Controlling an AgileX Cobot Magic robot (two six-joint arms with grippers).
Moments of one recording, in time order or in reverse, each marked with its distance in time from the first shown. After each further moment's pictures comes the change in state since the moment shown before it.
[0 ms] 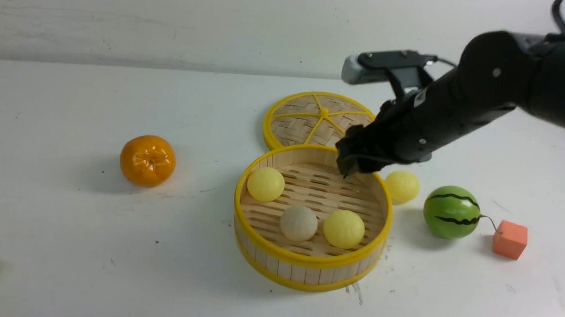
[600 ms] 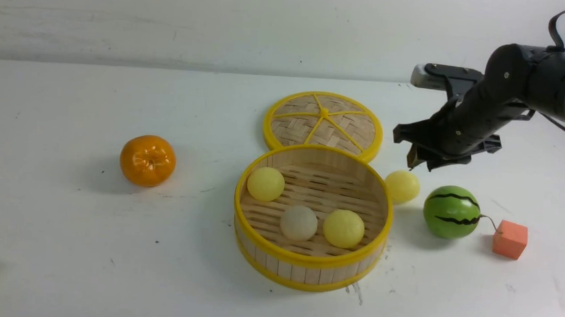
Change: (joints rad) right arm -0.231 0.329 -0.214 -0.046 0.024 0.155; left arm 0.000 0.000 0.000 0.000 0.000 0.000
